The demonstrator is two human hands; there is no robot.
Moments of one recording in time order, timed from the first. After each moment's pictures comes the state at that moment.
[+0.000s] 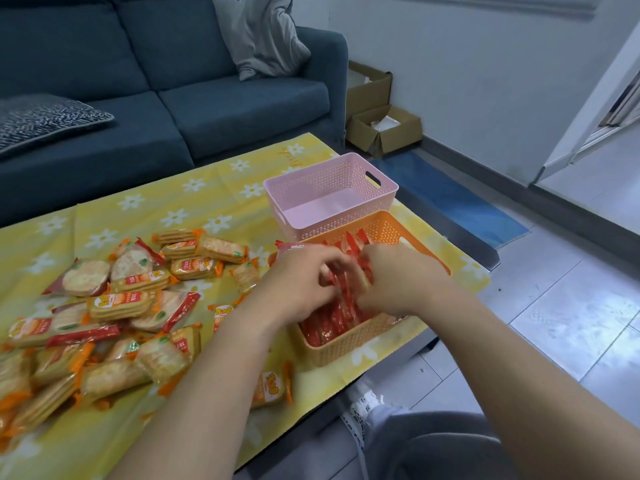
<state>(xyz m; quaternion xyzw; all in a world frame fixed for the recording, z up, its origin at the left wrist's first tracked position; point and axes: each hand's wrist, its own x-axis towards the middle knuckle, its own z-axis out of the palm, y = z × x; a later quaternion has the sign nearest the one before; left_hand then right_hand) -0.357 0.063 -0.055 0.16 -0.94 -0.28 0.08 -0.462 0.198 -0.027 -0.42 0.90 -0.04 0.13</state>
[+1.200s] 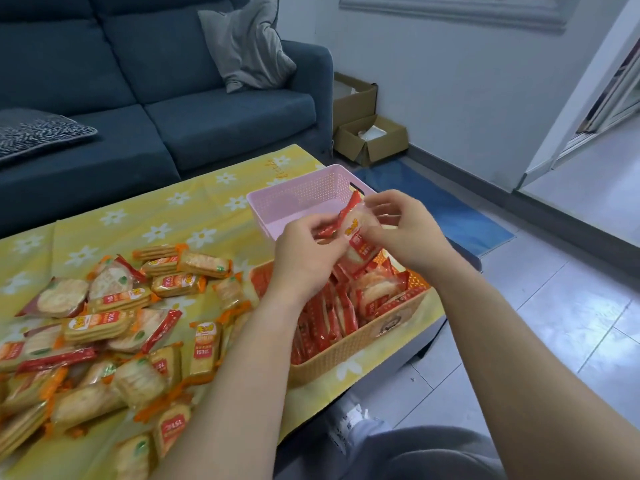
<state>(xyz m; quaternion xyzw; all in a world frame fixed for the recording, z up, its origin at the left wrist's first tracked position) -0.413 0.082 -0.041 0.25 -0.76 -0.53 0.27 -0.530 0.204 -0.021 -0.31 0.82 -0.47 0.12</state>
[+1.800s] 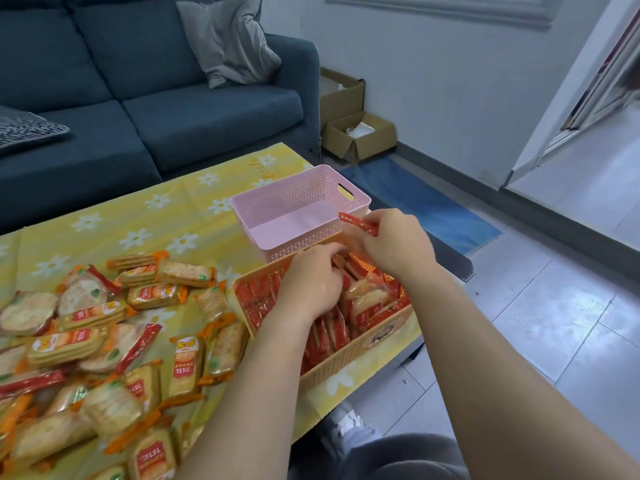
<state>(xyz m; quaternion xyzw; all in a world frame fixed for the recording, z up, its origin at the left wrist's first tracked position) -0.439 0.085 -0.073 0.25 -0.90 -0.35 0.09 -0.544 0.182 -0.040 -0.29 0.91 -0.28 0.04</state>
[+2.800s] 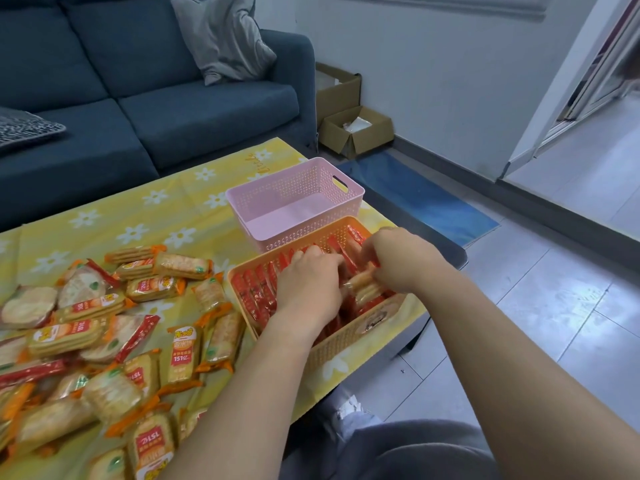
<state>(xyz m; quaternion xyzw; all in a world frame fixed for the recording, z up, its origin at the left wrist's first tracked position) -0.424 0.110 -0.079 0.23 -0.96 -0.14 0.09 -0.542 0.215 -0.051 -0.41 0.91 -0.04 0.07</state>
